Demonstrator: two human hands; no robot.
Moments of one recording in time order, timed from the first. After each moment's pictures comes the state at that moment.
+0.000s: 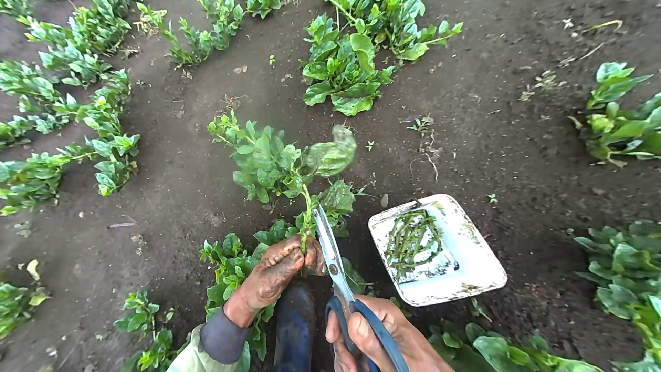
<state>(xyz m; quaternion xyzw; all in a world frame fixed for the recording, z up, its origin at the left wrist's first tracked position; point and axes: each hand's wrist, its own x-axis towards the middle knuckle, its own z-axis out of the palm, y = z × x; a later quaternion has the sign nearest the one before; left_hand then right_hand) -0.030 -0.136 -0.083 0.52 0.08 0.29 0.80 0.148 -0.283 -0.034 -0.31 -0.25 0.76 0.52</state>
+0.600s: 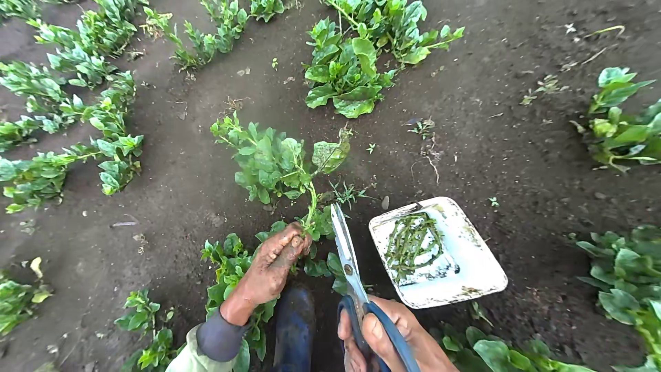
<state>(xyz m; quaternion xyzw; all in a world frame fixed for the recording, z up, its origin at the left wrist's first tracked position) -0.033 -0.127 -0.082 0.69 0.21 0.31 0.61 0.154 -0.292 -0.034 -0.35 -0.25 0.73 0.53</state>
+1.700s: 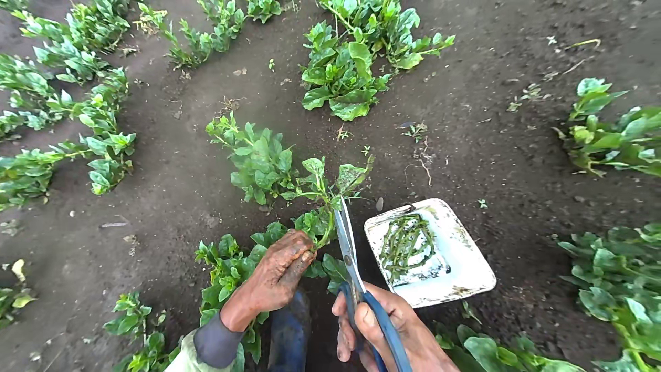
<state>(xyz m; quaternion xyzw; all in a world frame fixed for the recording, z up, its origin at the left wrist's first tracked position) -0.033 -0.133 -0.088 0.81 0.18 0.28 0.49 0.157 -0.283 -0.029 -0.44 -0.30 0.68 0.51</state>
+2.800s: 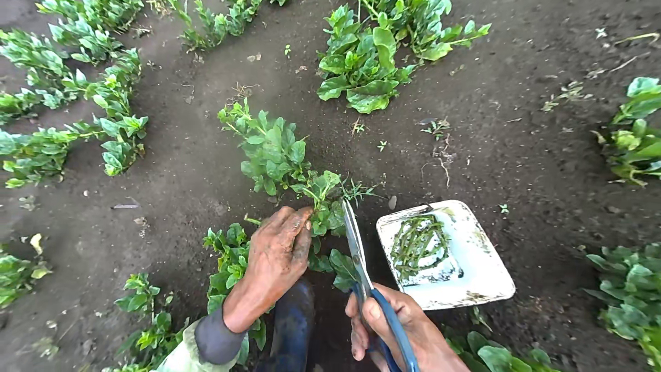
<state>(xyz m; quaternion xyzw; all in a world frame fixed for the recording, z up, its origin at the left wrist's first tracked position) -0.029 -0.135 -0.061 0.83 0.42 0.28 0.24 0.155 -0.286 -0.047 -0.44 -0.26 0.71 0.49</state>
